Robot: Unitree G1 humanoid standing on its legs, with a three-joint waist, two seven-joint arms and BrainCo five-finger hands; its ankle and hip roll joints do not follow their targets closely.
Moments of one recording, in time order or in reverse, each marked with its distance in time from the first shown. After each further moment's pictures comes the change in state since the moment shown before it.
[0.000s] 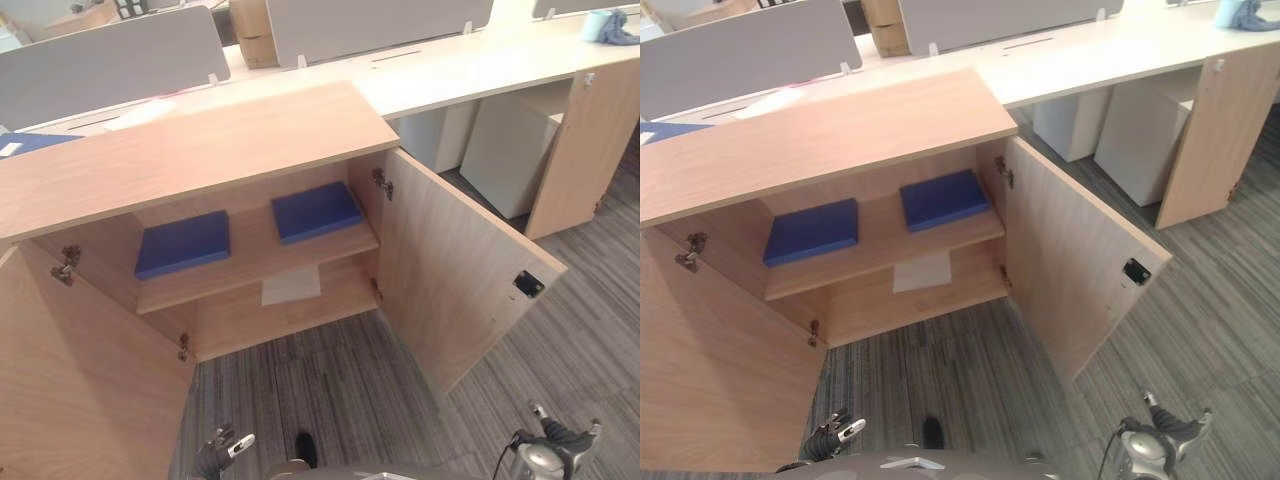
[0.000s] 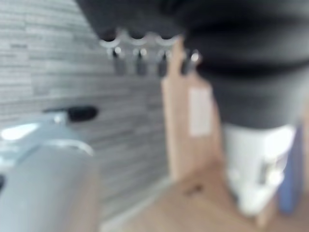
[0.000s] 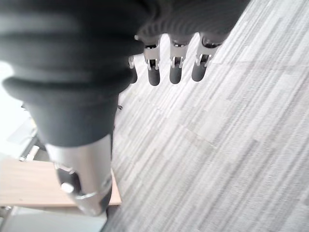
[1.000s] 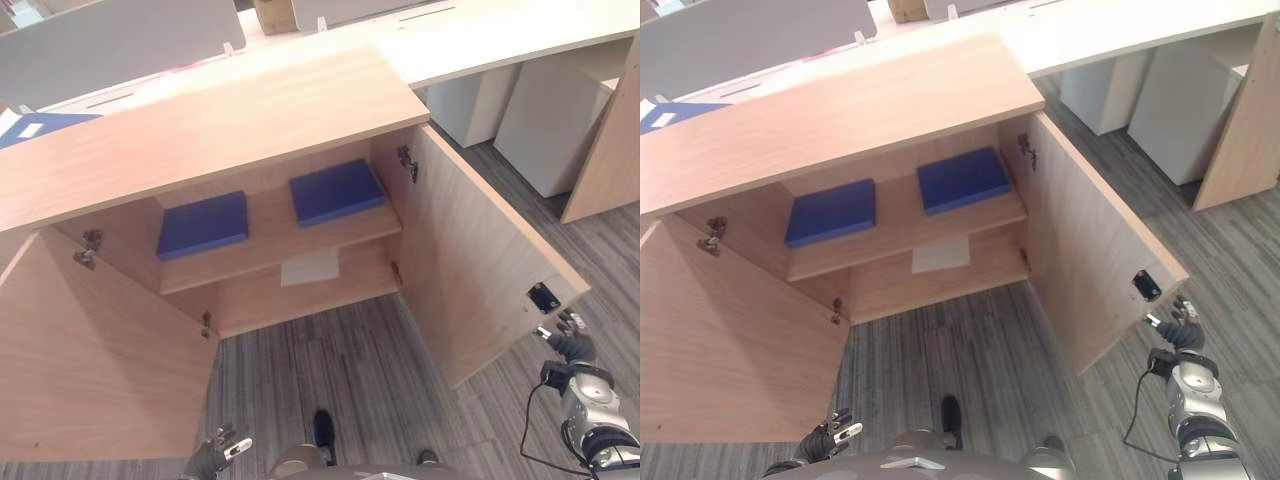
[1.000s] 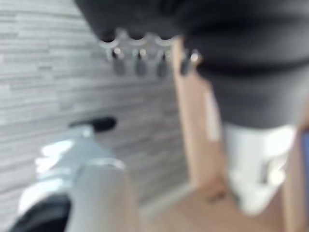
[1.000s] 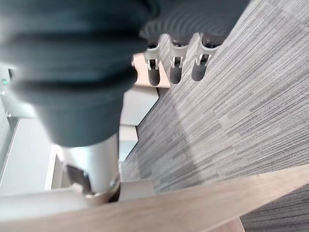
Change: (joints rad) left arm 0.011 0.057 0.011 -0.037 0.039 0.052 -0.073; right arm -0.140 -0.251 0.066 -0.128 0.005 0.073 0.714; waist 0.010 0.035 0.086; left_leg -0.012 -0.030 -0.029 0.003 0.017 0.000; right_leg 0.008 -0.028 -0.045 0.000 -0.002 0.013
